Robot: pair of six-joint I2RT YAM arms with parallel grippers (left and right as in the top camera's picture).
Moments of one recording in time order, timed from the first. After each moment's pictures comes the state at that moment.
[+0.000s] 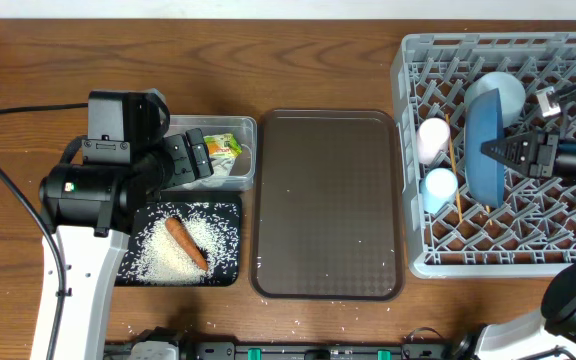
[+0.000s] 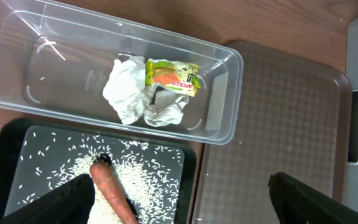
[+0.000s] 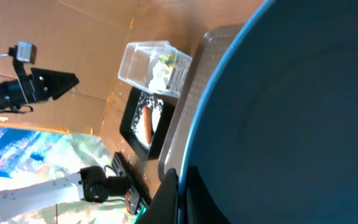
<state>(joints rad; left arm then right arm) -0.08 1.22 1.35 -1.11 0.07 -0.33 -0.52 1.76 1.57 -1.70 -1.12 -0.83</state>
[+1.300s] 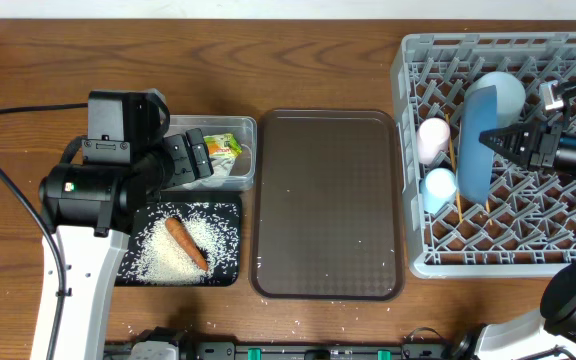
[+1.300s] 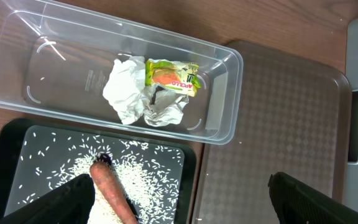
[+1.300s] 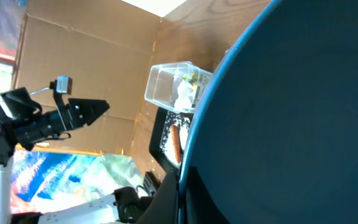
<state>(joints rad) -0.08 1.22 1.35 -1.11 0.07 -0.33 -0.50 1.76 1.57 -1.69 -1.23 -0.70</state>
